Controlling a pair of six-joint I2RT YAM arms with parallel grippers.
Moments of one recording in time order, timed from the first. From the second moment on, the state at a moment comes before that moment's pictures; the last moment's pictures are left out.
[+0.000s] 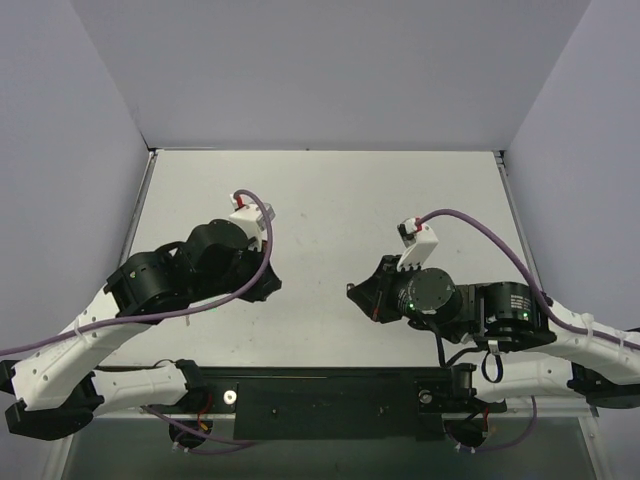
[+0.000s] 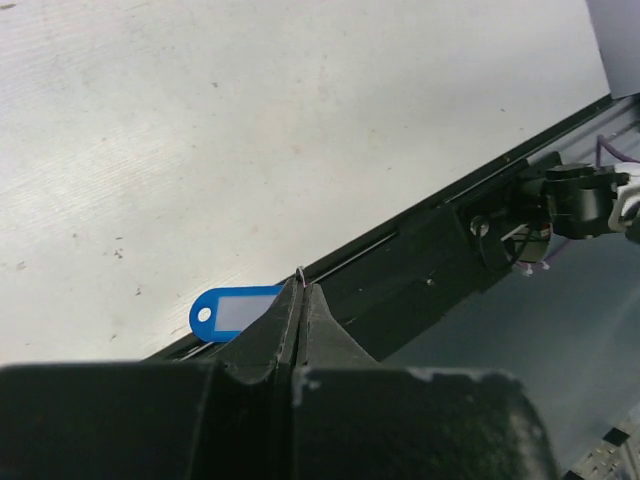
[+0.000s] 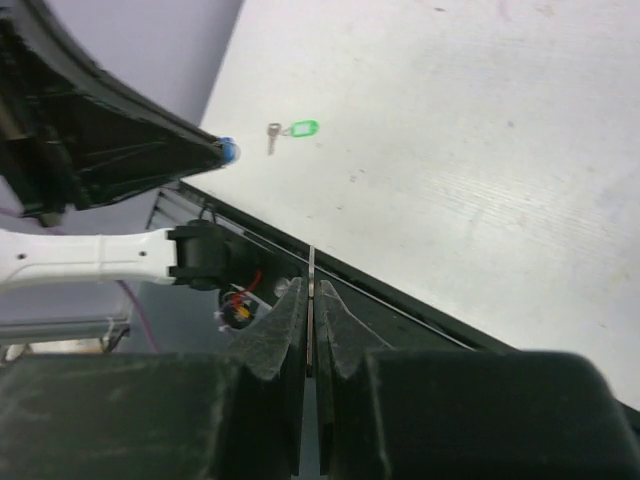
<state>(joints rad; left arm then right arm) -1.00 1.07 1.49 -1.12 -0.13 -0.63 1.39 0.99 1.36 -0.86 0.52 0.94</state>
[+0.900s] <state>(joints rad) -0.99 0.44 0.78 -0.77 -0.57 -0.50 0.73 1.49 1.28 -0.80 0.08 0.79</state>
